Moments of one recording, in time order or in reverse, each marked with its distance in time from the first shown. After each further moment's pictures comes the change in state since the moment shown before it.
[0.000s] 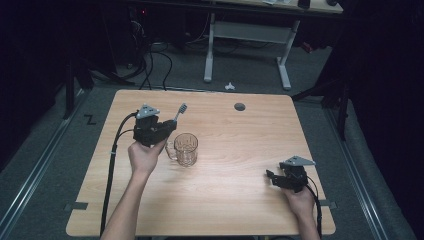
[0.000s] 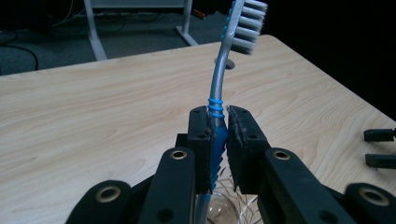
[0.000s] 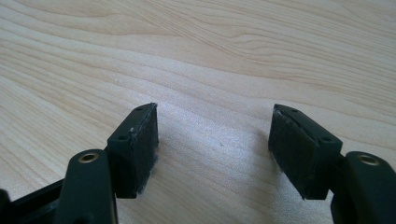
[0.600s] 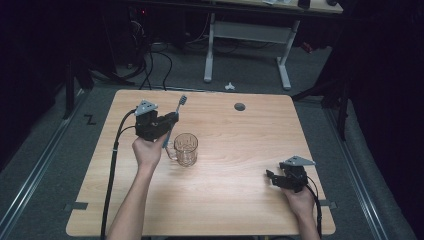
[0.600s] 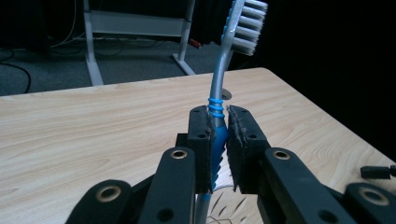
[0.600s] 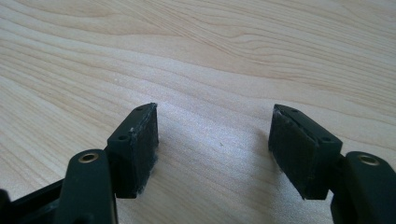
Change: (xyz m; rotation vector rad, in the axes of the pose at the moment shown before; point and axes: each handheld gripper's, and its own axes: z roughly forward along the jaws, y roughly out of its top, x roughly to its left) left arm 0.012 0.001 0.013 -0.119 -0.024 -0.067; right arm 0.000 0.000 0.000 0.000 0.000 0.000
